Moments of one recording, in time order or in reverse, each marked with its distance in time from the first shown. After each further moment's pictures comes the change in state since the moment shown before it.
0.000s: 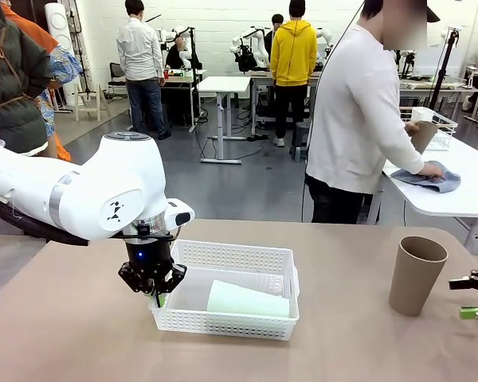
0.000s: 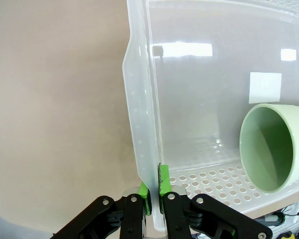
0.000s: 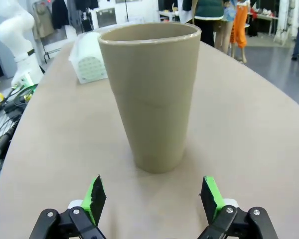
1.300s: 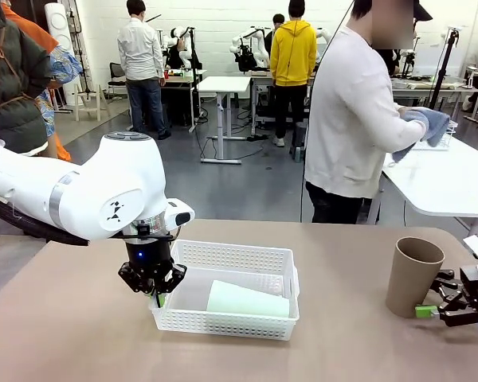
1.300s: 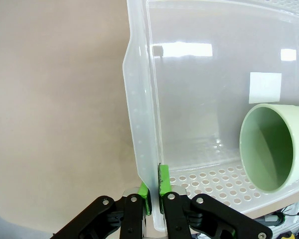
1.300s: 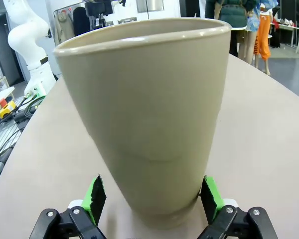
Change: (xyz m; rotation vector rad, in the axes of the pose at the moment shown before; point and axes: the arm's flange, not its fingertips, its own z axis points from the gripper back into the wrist) left arm 0.000 0.000 0.000 0.000 0.000 0.000; right arm 0.006 -0.010 -0.078 0.123 -0.065 -0.006
